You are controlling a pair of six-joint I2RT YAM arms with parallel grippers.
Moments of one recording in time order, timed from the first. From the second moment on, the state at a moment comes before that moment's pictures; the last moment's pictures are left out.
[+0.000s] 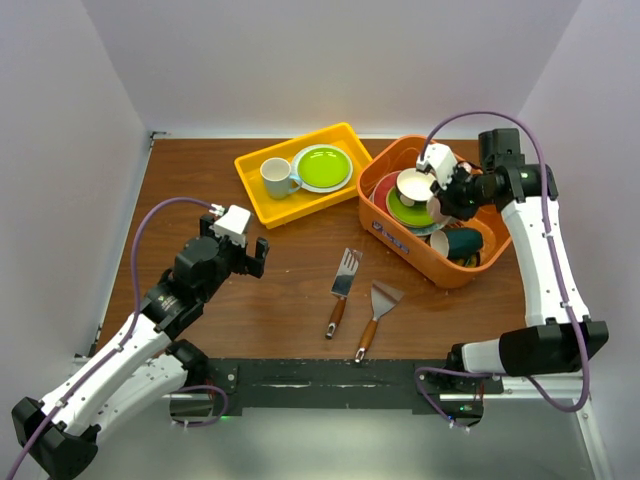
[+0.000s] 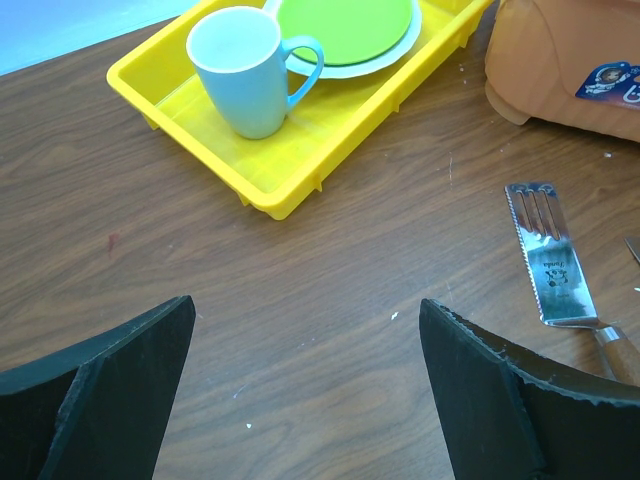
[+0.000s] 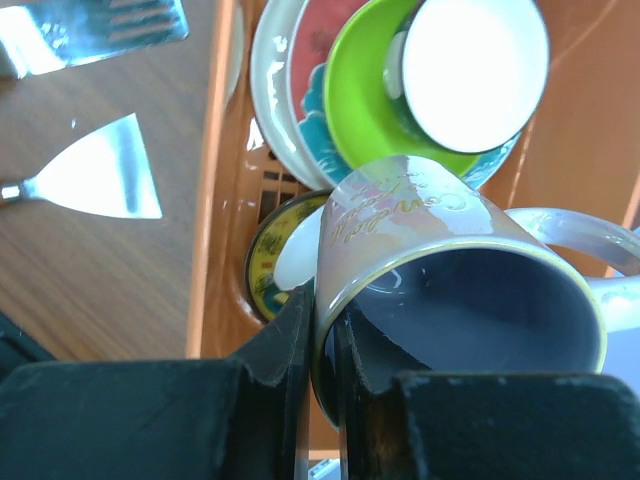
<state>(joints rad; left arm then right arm) -0.60 0.69 0.62 -0.24 -0.23 -0.02 0.06 1.36 1.58 -1.21 -0.32 -0.86</state>
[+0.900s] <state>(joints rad) -0.60 0.69 0.62 -0.24 -0.23 -0.01 -0.16 1.61 1.52 -1.03 -0.27 -0.75</state>
